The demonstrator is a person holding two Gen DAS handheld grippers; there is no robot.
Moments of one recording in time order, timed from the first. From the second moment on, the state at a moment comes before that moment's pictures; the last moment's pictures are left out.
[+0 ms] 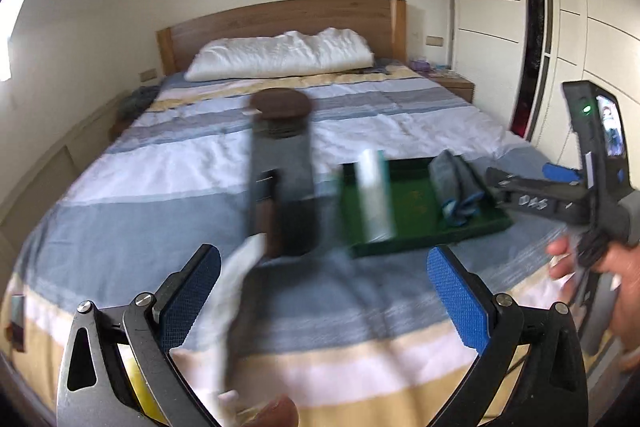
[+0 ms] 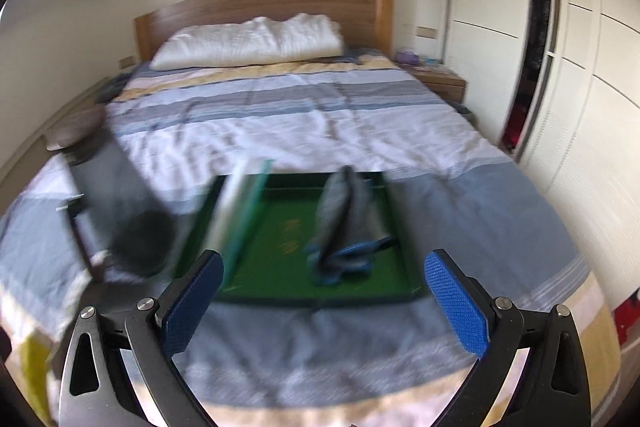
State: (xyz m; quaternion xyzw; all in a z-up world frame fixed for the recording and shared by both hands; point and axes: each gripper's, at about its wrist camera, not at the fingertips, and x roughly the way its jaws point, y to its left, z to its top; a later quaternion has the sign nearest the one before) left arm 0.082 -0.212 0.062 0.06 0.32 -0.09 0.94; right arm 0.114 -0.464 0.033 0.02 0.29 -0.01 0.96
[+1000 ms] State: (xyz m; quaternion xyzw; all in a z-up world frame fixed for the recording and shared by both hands) left arm 0.036 0.089 -0.076 0.01 0.47 0.03 0.88; right arm 0.046 -0.227 -0.038 0.00 0.40 0.17 0.90
